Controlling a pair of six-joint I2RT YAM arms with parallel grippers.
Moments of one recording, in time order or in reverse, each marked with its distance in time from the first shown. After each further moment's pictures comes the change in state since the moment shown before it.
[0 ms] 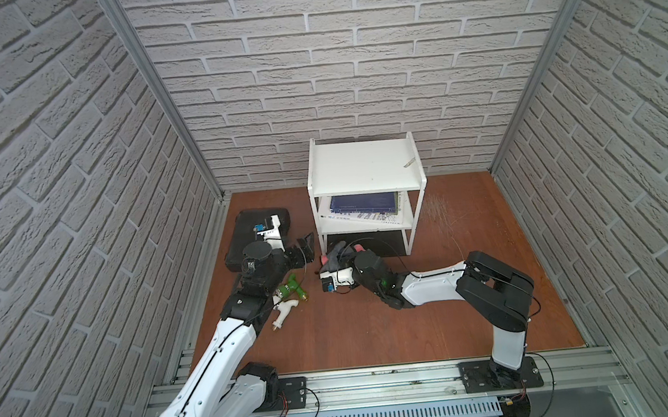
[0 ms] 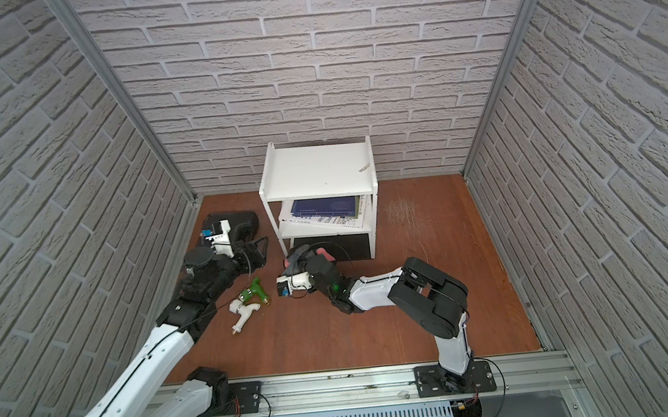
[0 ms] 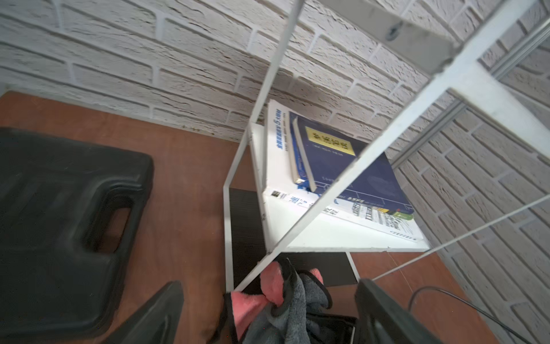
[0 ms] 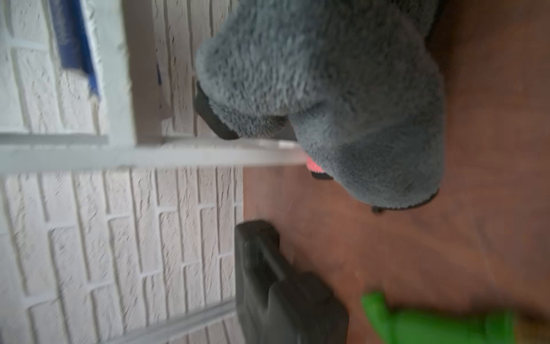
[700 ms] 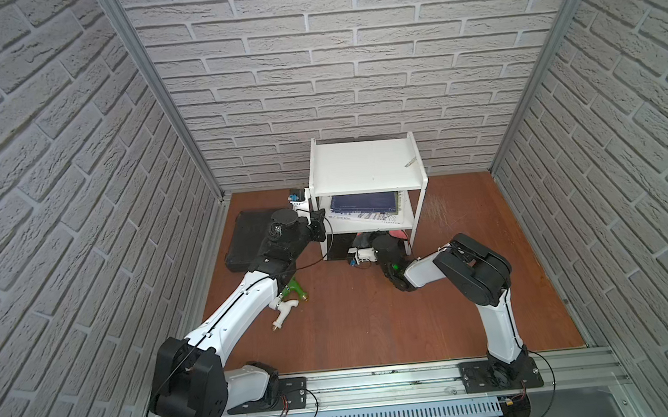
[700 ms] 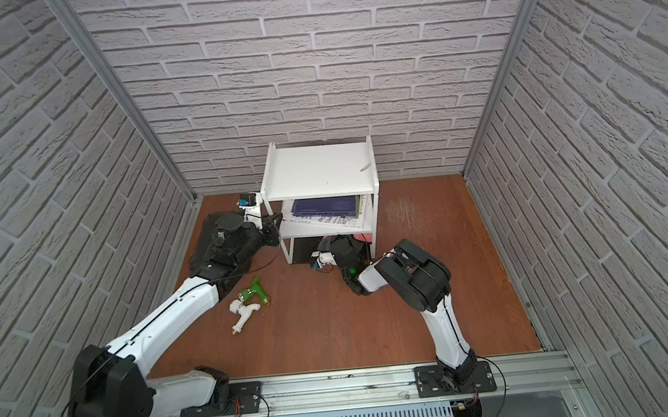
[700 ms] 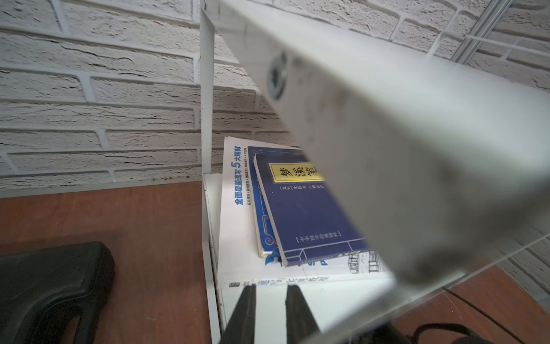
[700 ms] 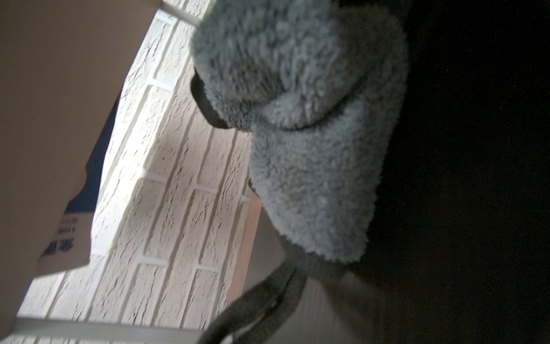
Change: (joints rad) left arm -0.059 0.318 0.191 0.146 -0.040 0.187; right arm -0.182 0.261 0.110 0.169 0.226 -0.297
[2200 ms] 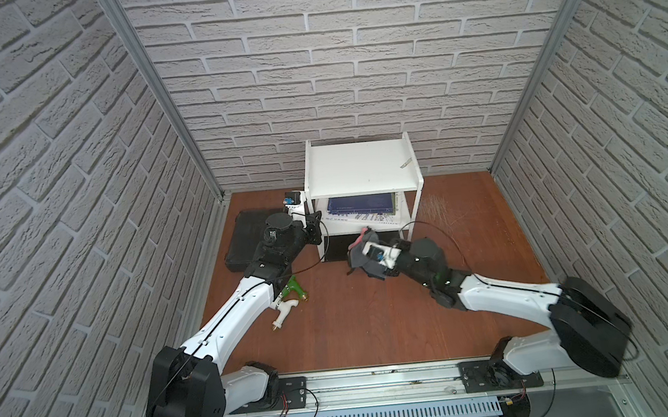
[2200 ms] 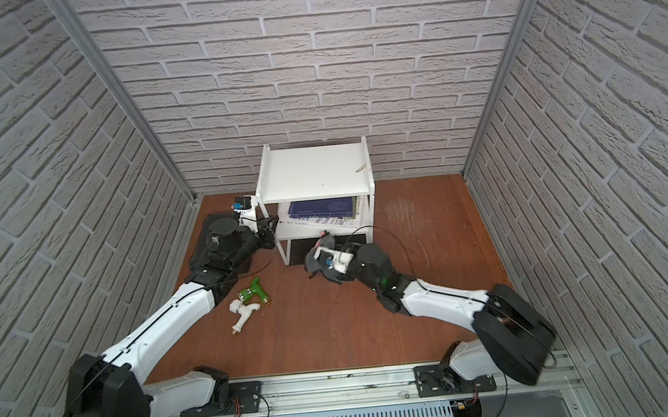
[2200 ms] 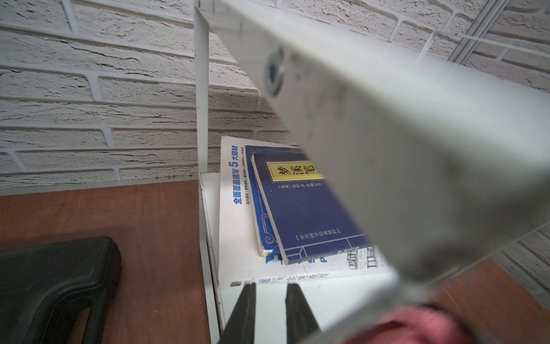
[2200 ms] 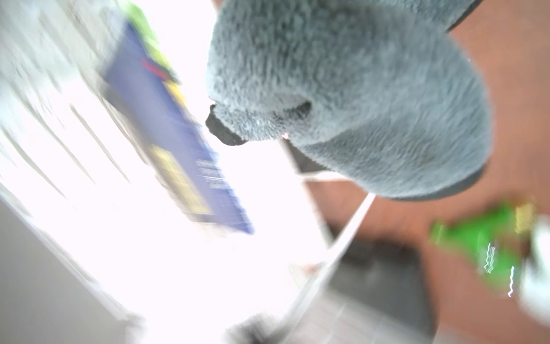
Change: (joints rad) left arm 0.026 -0.055 -0.061 0.024 0.013 0.000; right arm -0.030 -0.854 -0.406 -0.219 -0.479 0.918
